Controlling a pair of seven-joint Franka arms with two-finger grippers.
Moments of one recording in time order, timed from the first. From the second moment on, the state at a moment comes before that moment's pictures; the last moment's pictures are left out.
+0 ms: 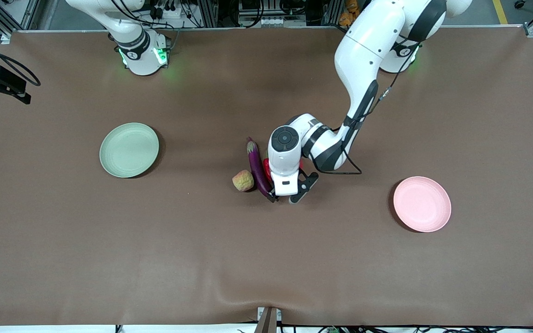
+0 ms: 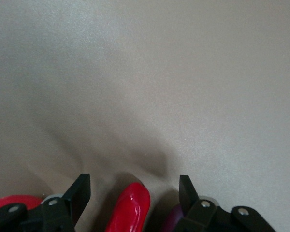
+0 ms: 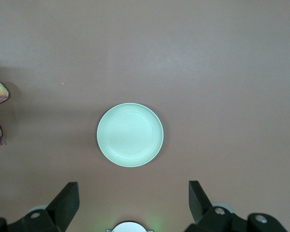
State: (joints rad) left arm -0.70 0.88 -0.03 -1.41 0.15 2.36 -1.65; right arm -0.04 -0.05 0.01 -1.50 -0.03 1.40 -0.09
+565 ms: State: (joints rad) left arm -0.72 0.90 -0.03 -1.41 0.15 2.36 -1.63; right arm -0.04 -0.05 0.01 -1.50 -0.03 1.40 -0.09
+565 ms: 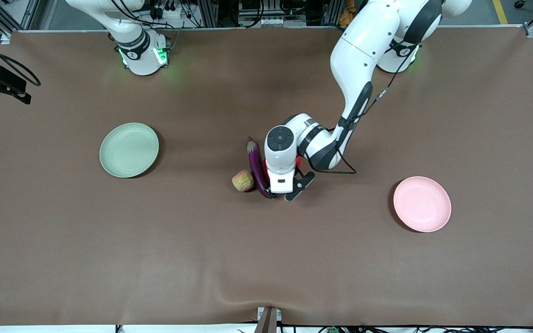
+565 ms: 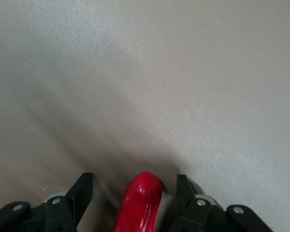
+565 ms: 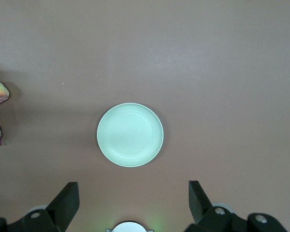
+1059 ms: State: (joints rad) left arm -0.74 0.89 -0.03 -1.39 0.15 2.31 -1.63; right arm -0.04 -0.03 0.01 -1.50 -0.03 1.40 -0.09
